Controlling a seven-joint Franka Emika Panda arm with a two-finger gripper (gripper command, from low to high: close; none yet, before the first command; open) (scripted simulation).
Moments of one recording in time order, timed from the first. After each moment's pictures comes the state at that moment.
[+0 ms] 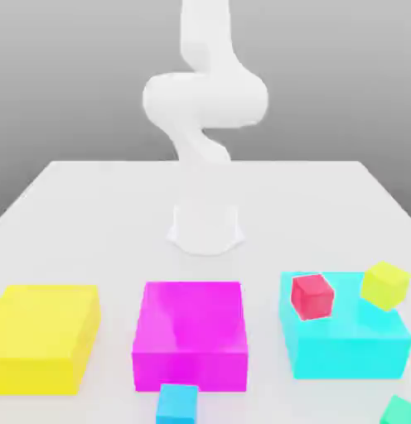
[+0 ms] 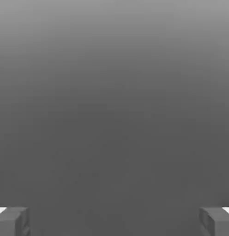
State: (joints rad) arm 0.03 -0.71 0.01 -2.29 0.00 2.32 0.77
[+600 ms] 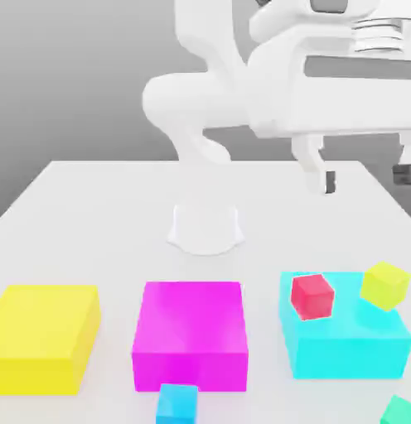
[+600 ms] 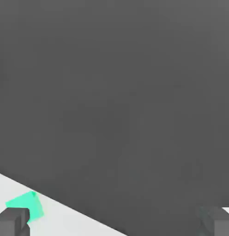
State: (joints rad) arm 0.19 -0.05 0.10 -2.19 -0.02 2.46 0.56
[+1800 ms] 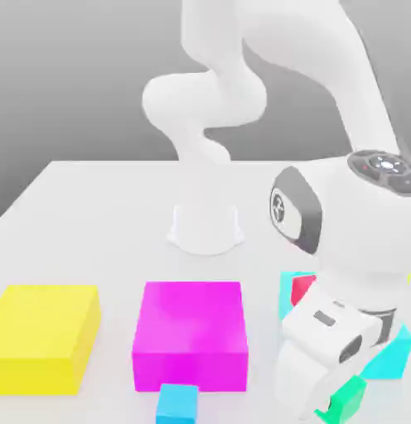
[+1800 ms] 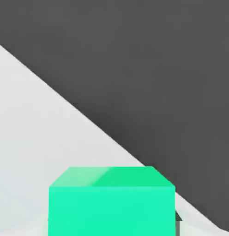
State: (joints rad) arm 0.13 0.28 0.02 -2.30 -0.05 2.58 0.42
